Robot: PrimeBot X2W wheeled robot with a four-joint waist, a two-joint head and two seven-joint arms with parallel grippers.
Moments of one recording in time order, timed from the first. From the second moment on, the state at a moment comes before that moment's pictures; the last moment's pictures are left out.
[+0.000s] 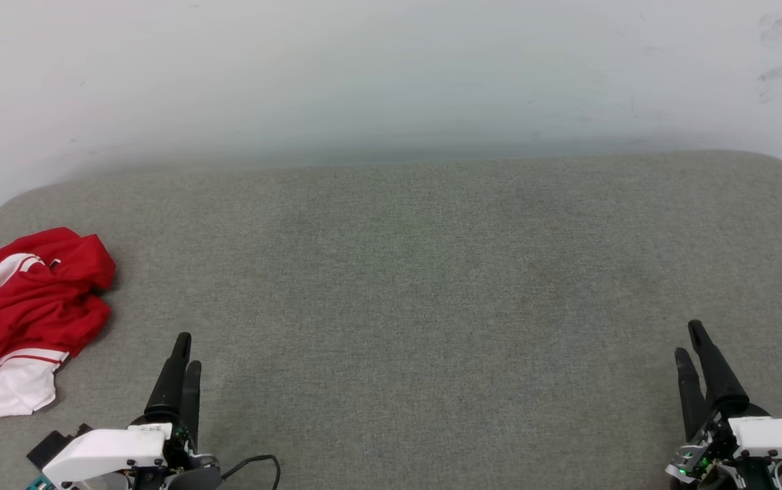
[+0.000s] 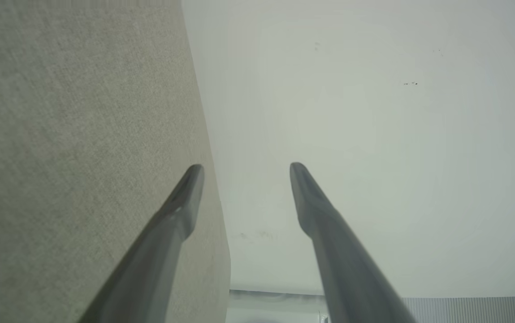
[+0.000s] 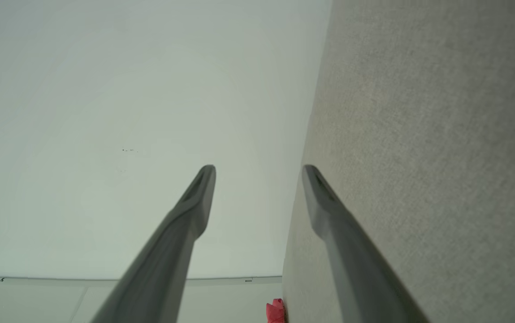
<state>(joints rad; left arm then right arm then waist) -0.06 0.04 0.11 0.26 -1.57 -0.13 0.07 -0.06 -0.05 -0.11 0.27 1.56 0.13 0.07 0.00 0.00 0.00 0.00</state>
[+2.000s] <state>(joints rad) 0.01 0.08 -0.08 0.03 -0.52 0.14 -0.14 0.03 -0.05 -0.02 0.05 0.49 0.13 -0.14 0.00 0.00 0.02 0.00</state>
